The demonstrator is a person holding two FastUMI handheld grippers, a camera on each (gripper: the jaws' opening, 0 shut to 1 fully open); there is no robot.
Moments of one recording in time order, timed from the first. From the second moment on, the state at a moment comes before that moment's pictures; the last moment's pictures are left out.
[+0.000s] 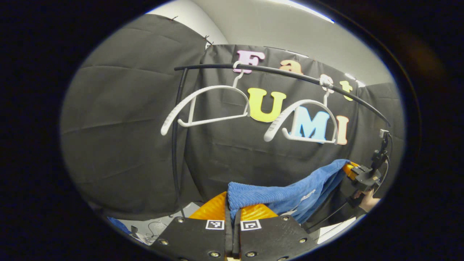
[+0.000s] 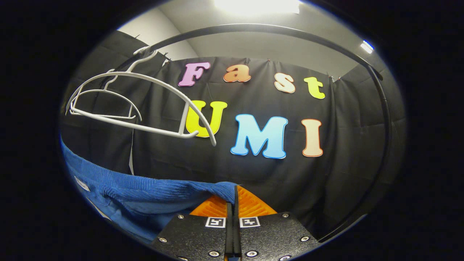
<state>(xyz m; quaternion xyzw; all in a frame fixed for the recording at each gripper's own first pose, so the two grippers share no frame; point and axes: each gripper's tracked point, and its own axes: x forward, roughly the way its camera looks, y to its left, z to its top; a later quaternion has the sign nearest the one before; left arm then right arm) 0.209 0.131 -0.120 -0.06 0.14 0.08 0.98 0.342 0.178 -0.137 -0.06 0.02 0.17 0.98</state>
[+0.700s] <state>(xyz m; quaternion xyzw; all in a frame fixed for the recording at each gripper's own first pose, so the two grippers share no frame) 0.177 0.090 -0.118 -0.09 0.18 -0.11 0.97 0.180 0.186 -0.111 -0.03 0.08 0.10 0.99</state>
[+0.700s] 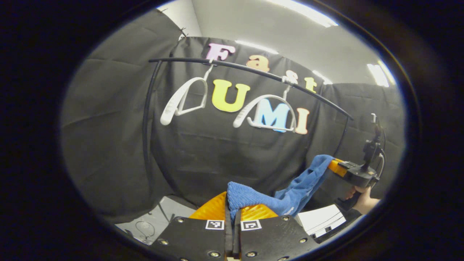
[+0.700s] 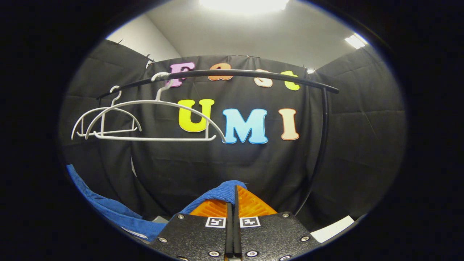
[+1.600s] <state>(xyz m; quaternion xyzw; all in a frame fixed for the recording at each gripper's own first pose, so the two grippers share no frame) 0.138 0.045 -0.213 -0.04 0.23 -0.18 0.95 0.046 0.252 -0.199 -0.04 0.21 0.15 0.96</state>
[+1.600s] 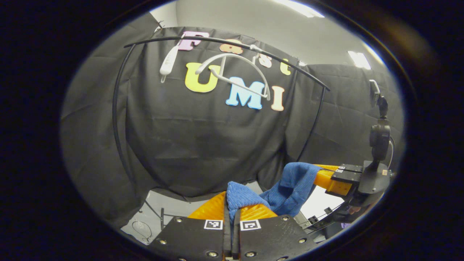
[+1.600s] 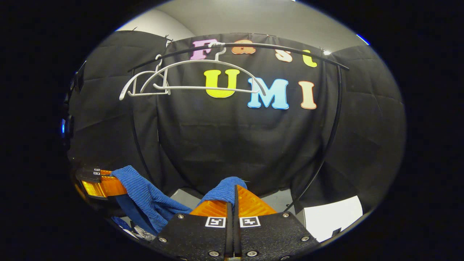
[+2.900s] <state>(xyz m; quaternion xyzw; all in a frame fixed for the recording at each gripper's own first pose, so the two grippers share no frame) 0.100 0.060 -0.373 0.04 0.43 -0.15 0.89 0.022 0.257 -0.432 0.01 0.46 0.09 0.89</state>
